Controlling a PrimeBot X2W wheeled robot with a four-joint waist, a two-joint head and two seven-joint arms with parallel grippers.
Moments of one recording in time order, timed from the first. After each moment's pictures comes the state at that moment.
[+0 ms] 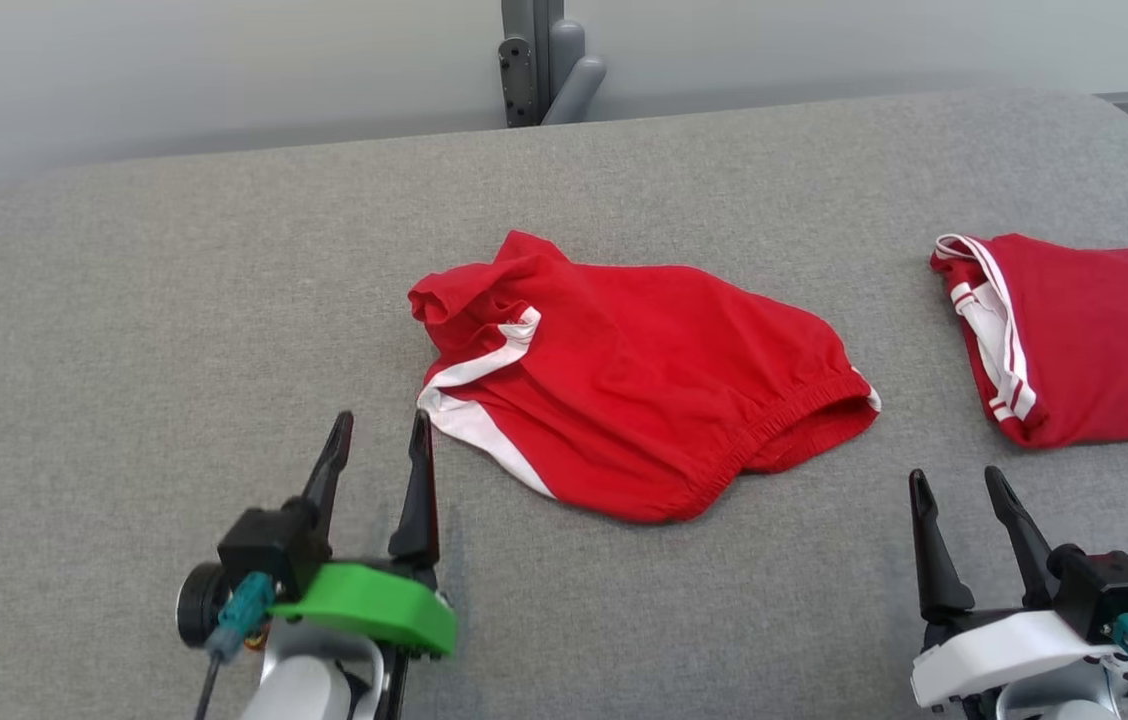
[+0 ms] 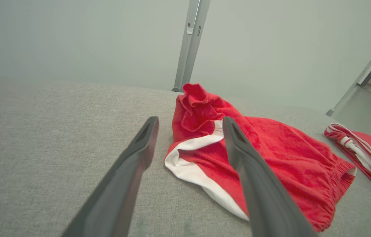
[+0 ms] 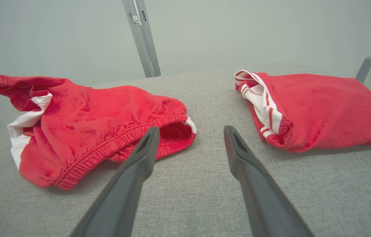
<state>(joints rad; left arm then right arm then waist) -0.23 0.11 -0.40 0.25 -0.49 0.11 -0.26 0.02 -0.05 -0.03 0.17 0.17 0.13 -0.26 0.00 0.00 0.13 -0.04</state>
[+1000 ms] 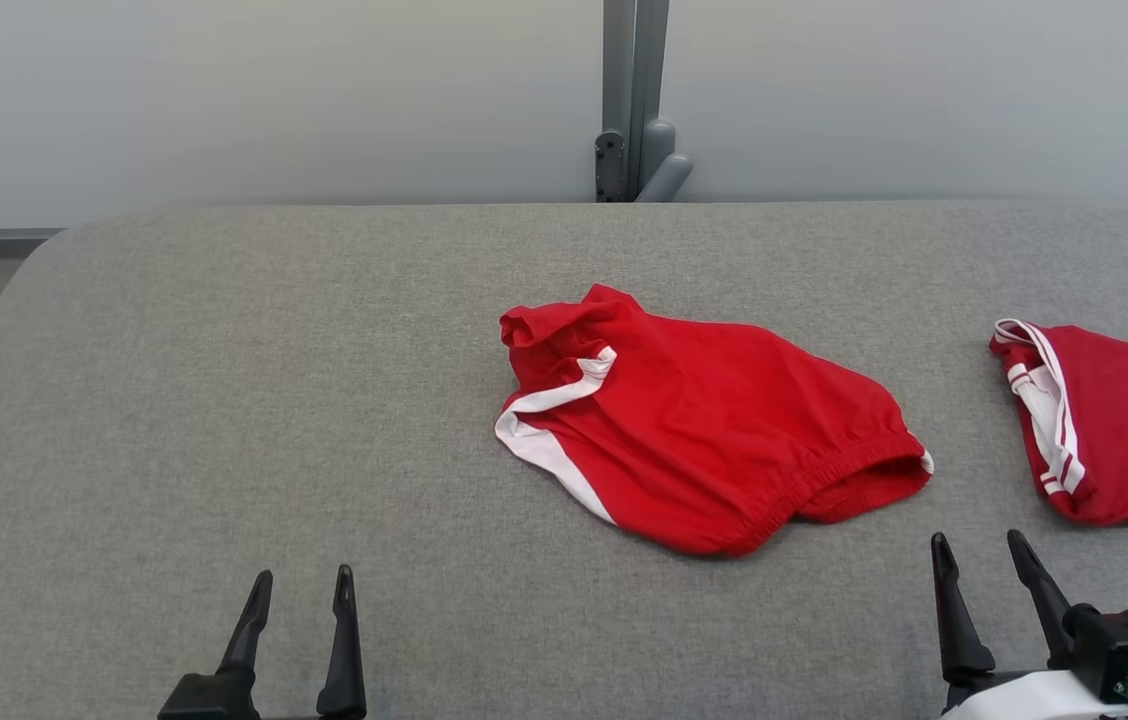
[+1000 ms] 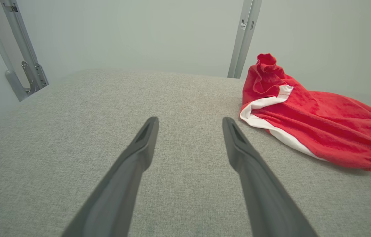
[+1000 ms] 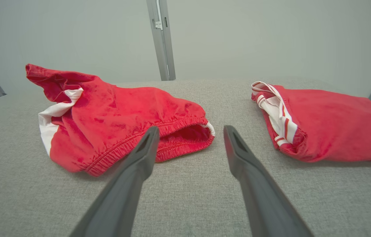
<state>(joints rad) 0.14 0.06 -0.14 0.14 -0.21 0.01 -0.26 0.14 -0.05 -0.08 0.15 0.12 0.13 -0.26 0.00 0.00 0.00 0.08</state>
